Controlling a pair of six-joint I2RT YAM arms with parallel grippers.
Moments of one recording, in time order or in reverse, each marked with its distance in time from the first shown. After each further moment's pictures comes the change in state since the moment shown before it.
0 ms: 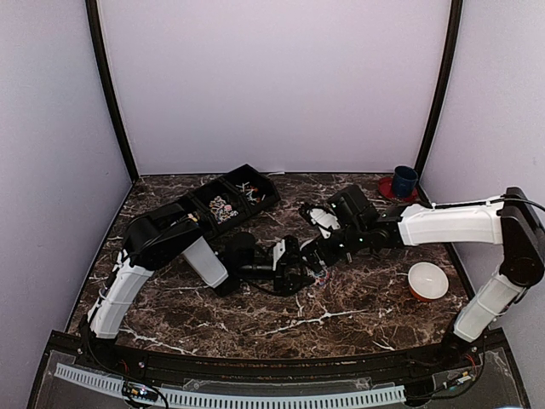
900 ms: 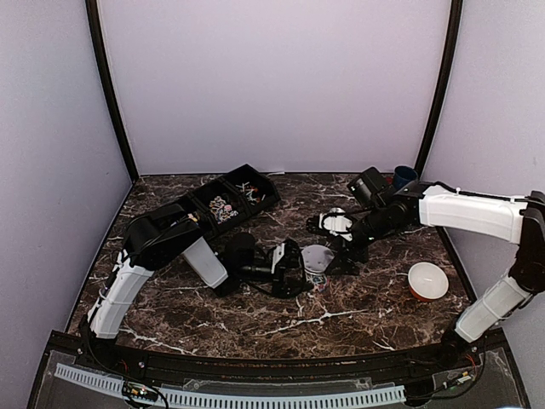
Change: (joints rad) left arm -0.001 0.000 -0.005 0.005 0.110 0.012; right arm -0.132 -0.091 0.091 -0.390 -0.300 -0.702
